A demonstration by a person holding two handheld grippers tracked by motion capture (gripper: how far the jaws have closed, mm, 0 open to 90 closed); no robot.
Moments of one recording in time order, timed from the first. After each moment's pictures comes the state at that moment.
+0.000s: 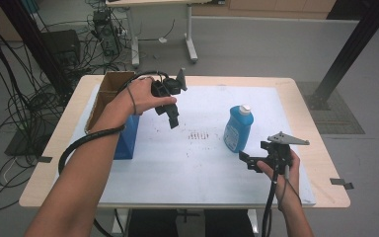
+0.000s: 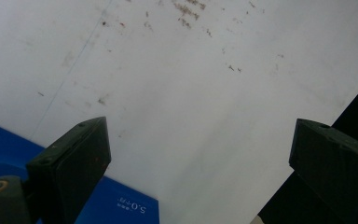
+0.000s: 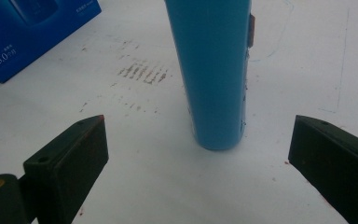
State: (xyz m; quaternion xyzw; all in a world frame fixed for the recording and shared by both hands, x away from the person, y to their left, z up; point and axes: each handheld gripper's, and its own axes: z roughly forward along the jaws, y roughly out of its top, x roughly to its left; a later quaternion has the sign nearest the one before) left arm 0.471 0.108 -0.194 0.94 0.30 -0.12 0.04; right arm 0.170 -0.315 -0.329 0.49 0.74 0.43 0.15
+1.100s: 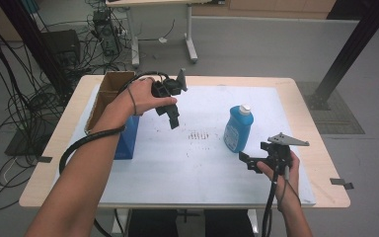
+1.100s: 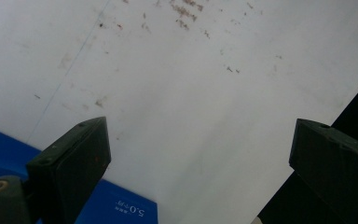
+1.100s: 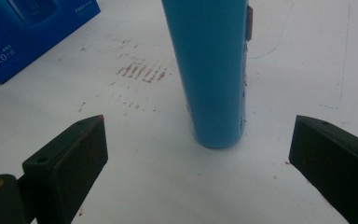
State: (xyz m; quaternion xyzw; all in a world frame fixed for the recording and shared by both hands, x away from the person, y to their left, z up) left arm 0.471 0.109 -0.195 0.94 0.30 -0.12 0.04; right arm 0.170 -0.316 -0.334 0.49 0.74 0.44 0.15
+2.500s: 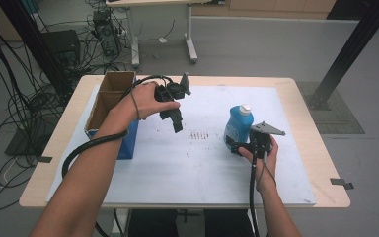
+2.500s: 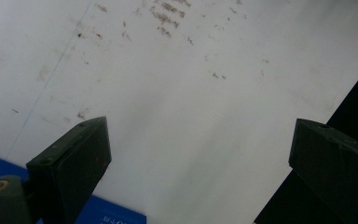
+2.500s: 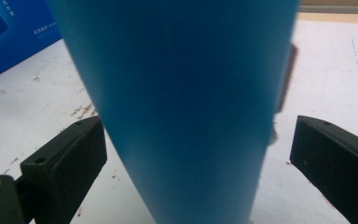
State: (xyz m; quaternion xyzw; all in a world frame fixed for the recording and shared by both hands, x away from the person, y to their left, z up) left arm 0.463 0.104 -0.203 0.95 0.29 -0.13 0.06; right arm 0.214 -0.278 -0.384 0.49 0.72 0.46 0.21
